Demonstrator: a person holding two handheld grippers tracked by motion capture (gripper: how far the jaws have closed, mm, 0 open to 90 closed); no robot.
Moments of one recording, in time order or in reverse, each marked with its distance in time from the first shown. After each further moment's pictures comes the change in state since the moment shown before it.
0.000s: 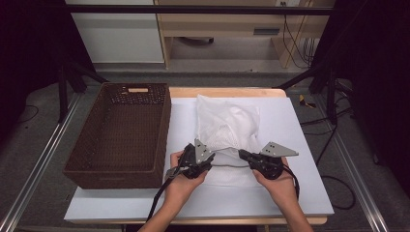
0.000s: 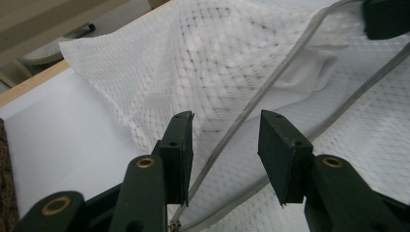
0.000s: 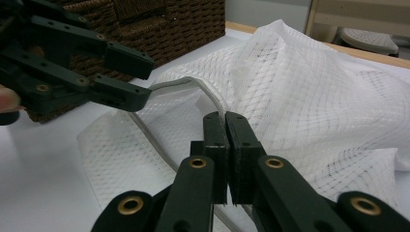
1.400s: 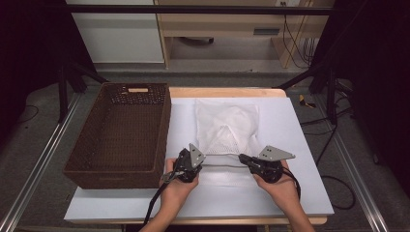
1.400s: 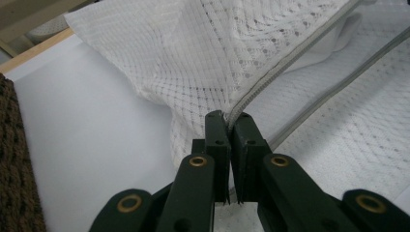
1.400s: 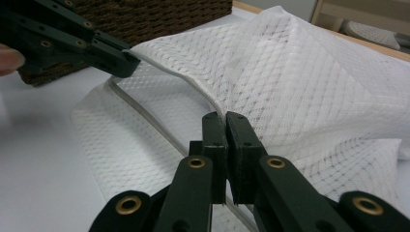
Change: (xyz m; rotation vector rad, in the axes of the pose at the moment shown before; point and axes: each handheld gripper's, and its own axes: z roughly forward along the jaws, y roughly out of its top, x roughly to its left) left arm 0.000 -0.021 -0.007 0.079 0.027 -0.015; right arm 0.004 -0.007 0.000 0.076 0.001 -0.095
